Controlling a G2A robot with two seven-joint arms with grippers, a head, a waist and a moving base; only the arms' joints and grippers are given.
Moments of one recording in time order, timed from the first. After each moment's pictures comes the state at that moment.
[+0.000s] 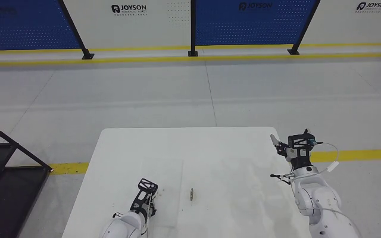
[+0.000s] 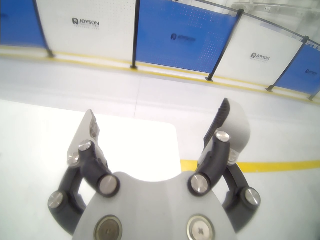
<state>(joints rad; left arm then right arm) 1.96 -1.17 -1.28 -1.92 1.46 0.04 -0.73 -1.73 -1.15 1.60 -1.80 -1.33 0.00 0.00</state>
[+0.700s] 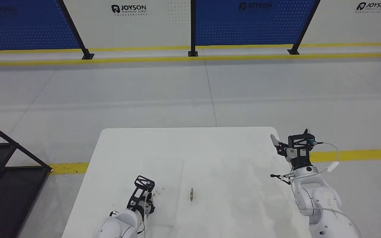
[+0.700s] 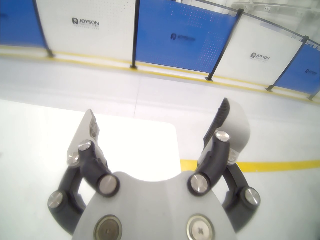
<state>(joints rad) 1.99 -1.16 -1.34 -1.99 1.37 0.00 -0.73 -1.73 -1.15 1.60 -1.80 -1.33 0.00 0.00</state>
